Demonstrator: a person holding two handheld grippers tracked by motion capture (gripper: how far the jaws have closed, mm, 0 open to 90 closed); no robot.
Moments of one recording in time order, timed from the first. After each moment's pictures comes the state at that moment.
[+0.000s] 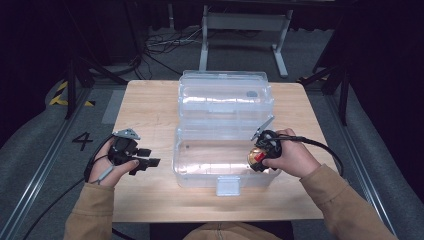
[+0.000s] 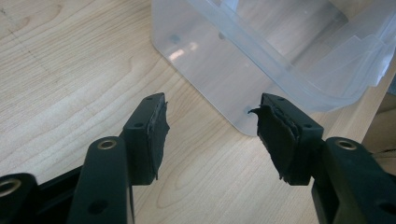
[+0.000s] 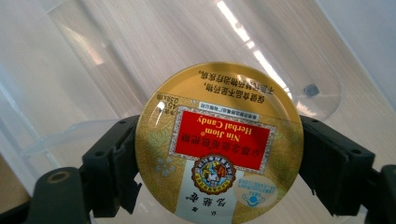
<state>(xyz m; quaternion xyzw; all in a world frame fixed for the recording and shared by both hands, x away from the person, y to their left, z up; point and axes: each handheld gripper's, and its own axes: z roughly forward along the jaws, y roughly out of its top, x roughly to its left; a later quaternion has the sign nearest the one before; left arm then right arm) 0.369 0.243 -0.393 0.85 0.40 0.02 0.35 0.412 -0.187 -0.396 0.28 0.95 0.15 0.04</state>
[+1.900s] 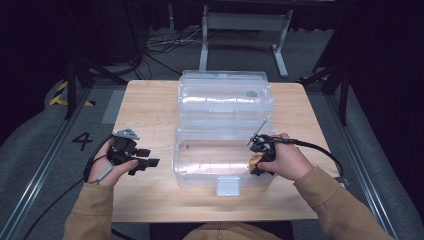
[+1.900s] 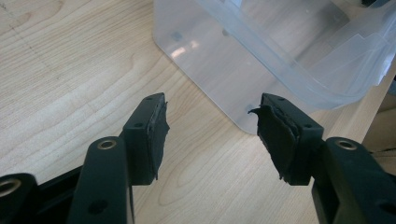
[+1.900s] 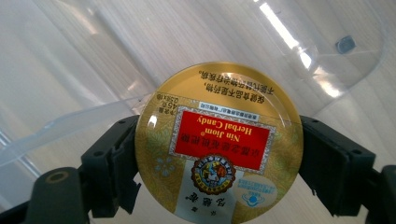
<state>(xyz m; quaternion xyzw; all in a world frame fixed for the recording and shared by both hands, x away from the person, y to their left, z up) 0.370 0.245 -0.395 0.85 0.40 0.01 0.35 0.412 -0.177 -0.412 0.33 0.94 0.08 0.01</state>
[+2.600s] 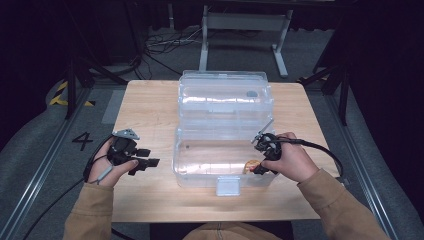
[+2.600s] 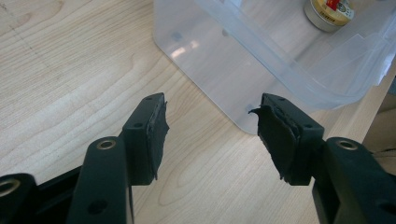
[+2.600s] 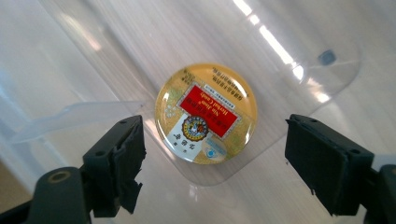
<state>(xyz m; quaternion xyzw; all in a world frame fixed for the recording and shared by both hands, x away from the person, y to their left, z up) 0.369 0.245 -0.394 0.85 0.40 0.01 0.35 0.407 -0.190 -0.402 0.32 0.94 0.13 0.02</state>
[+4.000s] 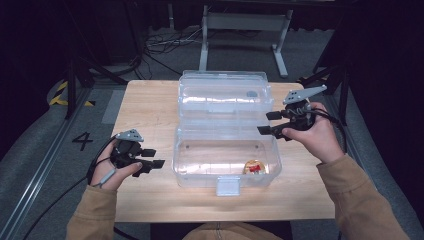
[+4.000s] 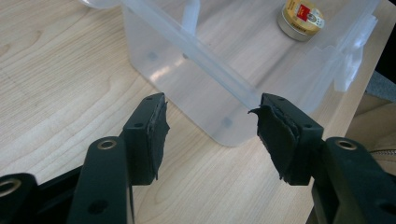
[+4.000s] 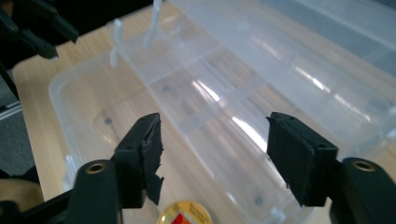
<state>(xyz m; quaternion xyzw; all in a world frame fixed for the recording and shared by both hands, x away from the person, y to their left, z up) 0.358 0.228 -0.383 0.85 0.37 0.02 0.38 0.424 -0.233 -0.301 0.27 0.86 0.42 0.09</state>
